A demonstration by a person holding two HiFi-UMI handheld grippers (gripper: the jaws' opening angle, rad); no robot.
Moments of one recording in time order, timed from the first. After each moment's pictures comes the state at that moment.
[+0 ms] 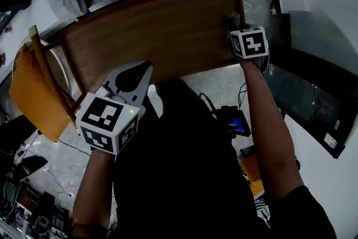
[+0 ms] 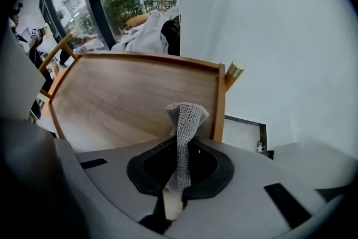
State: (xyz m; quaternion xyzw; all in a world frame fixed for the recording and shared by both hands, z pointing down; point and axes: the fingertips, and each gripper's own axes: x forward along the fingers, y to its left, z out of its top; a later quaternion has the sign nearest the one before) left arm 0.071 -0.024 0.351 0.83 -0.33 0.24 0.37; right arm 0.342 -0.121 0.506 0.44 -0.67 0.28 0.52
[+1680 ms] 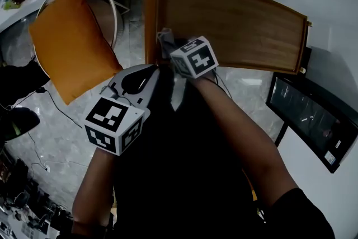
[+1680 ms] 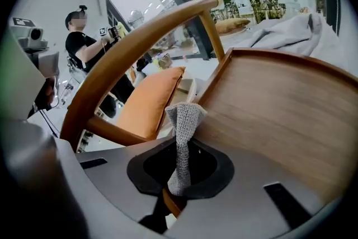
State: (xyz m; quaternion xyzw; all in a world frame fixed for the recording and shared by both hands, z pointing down) left arm -0.204 0.108 0.353 0.78 -0.42 0.20 0.42; right arm -0.190 0.065 0.528 0.15 -0.83 0.32 0.42
